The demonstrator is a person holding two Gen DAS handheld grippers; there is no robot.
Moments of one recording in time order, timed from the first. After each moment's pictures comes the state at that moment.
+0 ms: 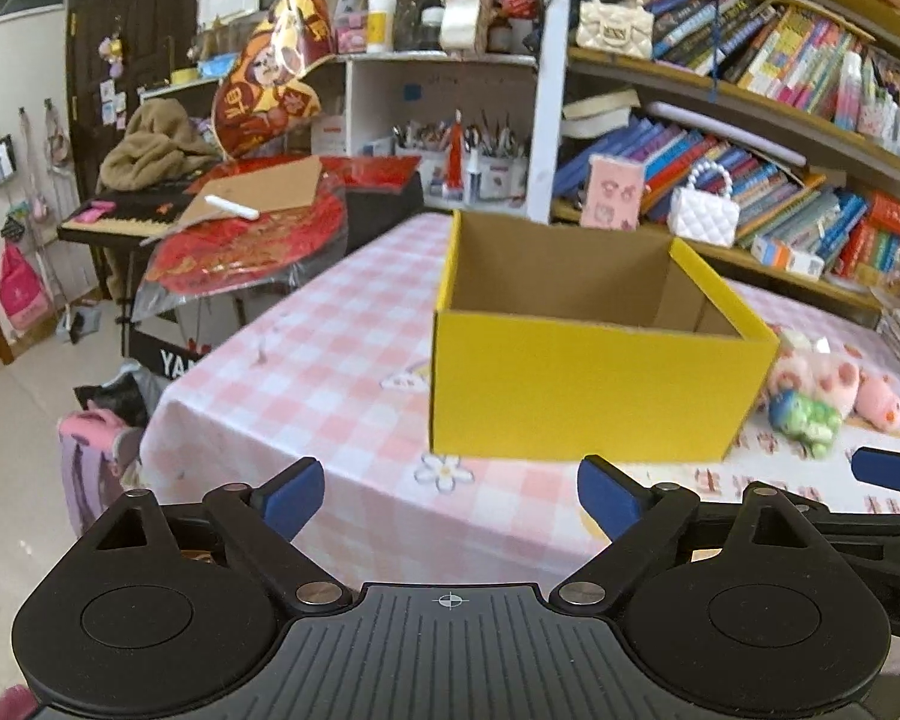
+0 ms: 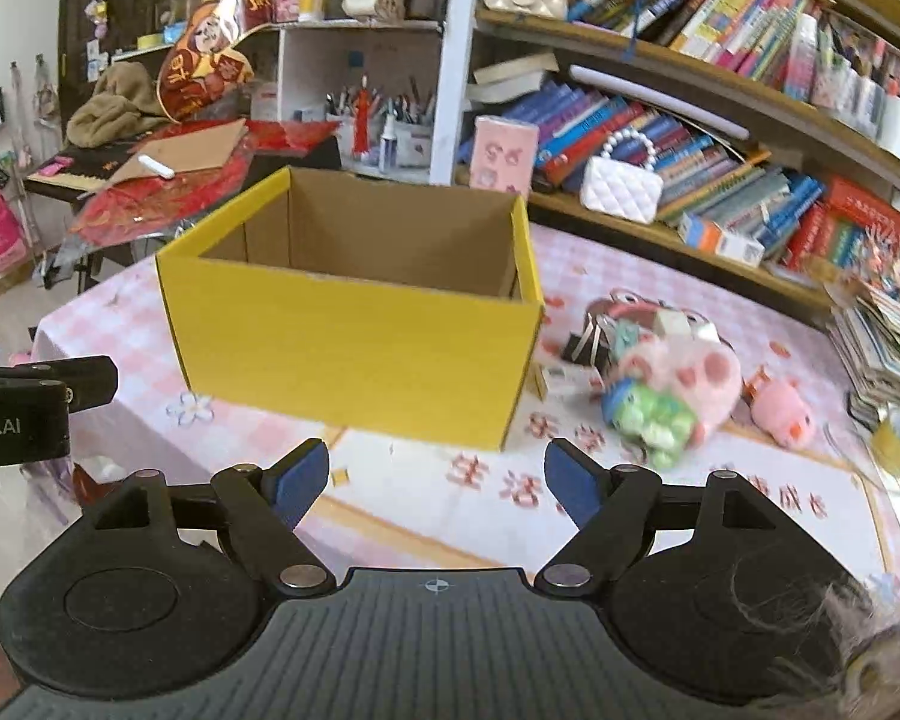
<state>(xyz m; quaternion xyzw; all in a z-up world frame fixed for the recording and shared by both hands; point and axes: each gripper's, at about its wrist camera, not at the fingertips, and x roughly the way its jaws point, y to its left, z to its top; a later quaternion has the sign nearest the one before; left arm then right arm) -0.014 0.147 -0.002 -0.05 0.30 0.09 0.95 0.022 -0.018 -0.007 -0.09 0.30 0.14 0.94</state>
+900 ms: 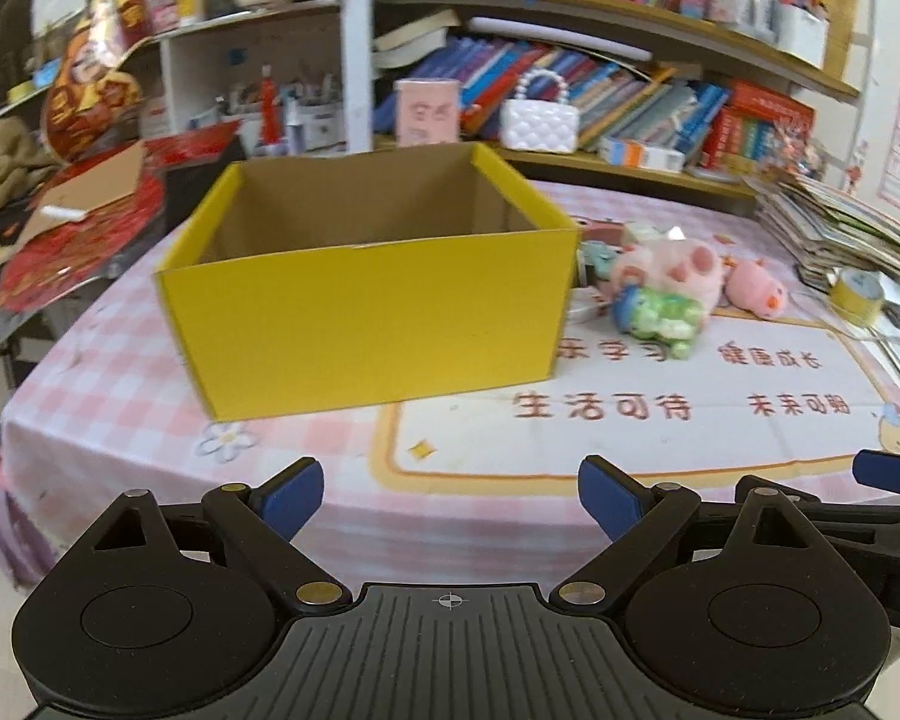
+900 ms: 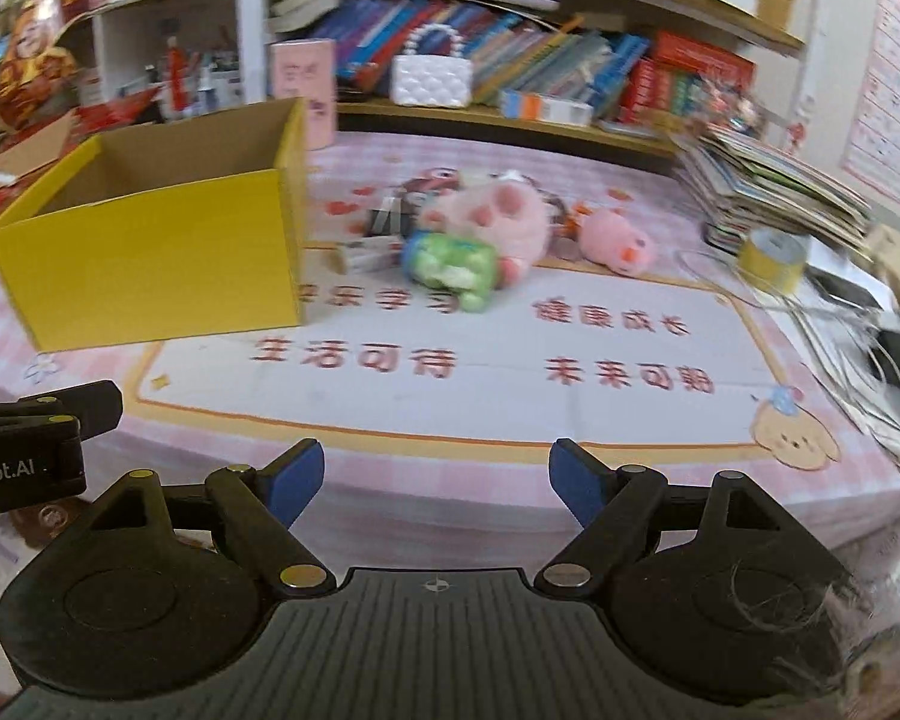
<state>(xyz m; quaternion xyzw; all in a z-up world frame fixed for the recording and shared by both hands) 0.016 0.057 -0.025 0.00 0.35 -0.04 0.94 0.007 -0.109 -0.029 -0.02 0.37 -0.01 0.93</state>
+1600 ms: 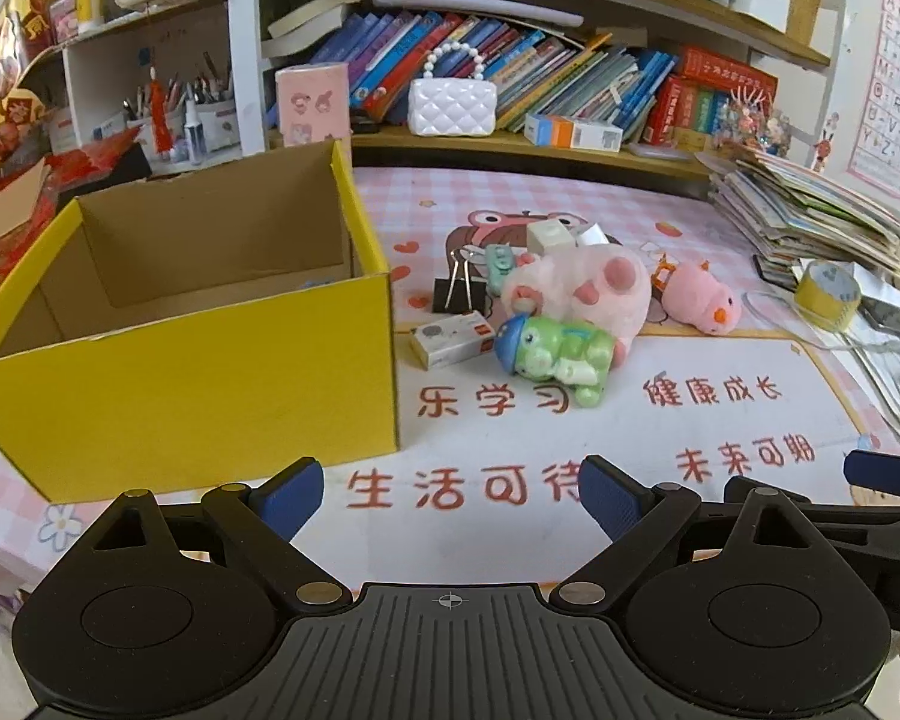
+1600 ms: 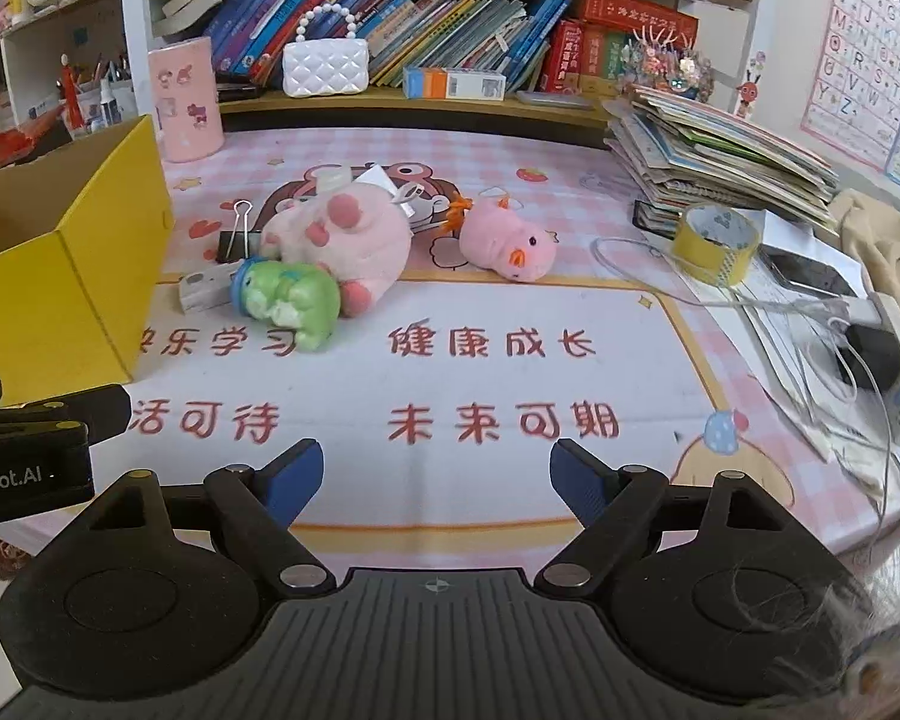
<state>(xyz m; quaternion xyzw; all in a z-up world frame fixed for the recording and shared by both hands) 0.091 -0.028 -0.030 0.01 0.37 -0.07 0.92 0.077 -0.190 -0.033 -0.01 0.39 -0.04 0.92</state>
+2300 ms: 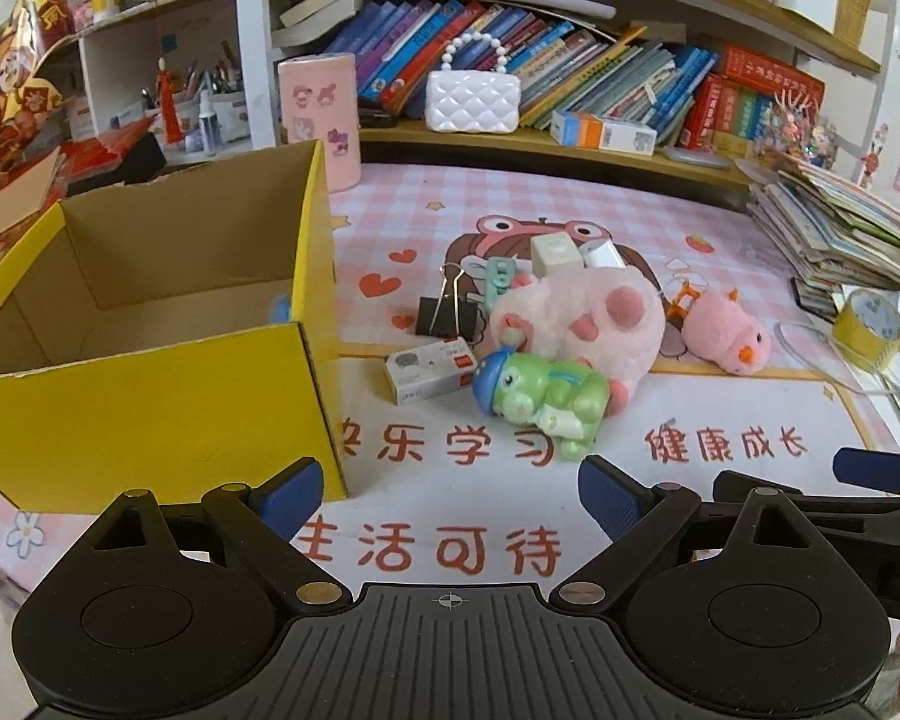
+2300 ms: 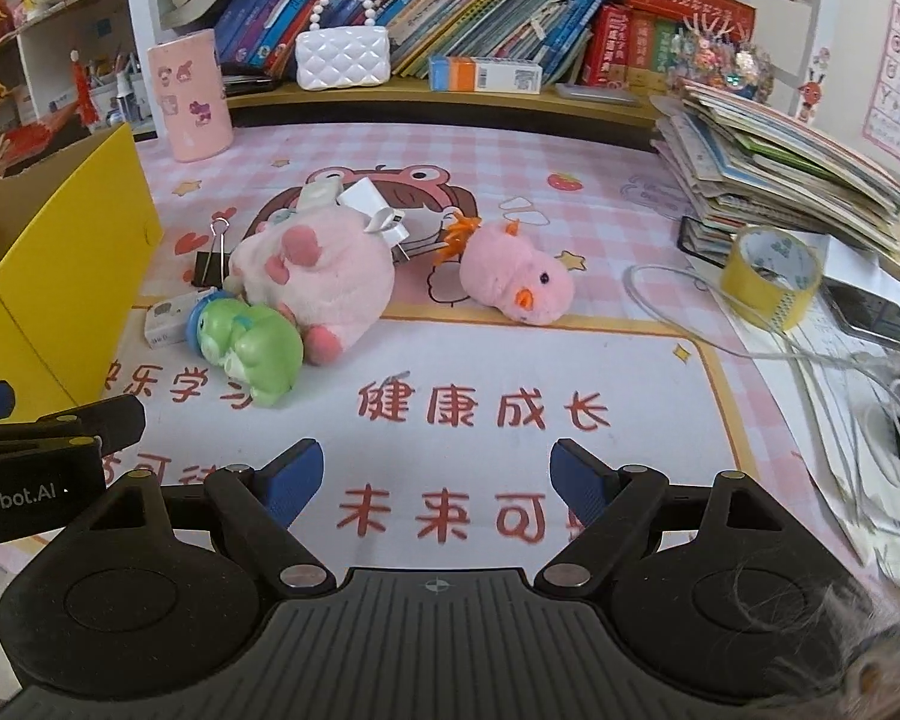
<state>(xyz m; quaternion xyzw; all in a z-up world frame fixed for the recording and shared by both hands) 0.129 -0.068 -0.034 -0.01 0.38 -0.02 0.92 0.138 -0.231 -0.039 -0.01 0.40 0.02 0.91</state>
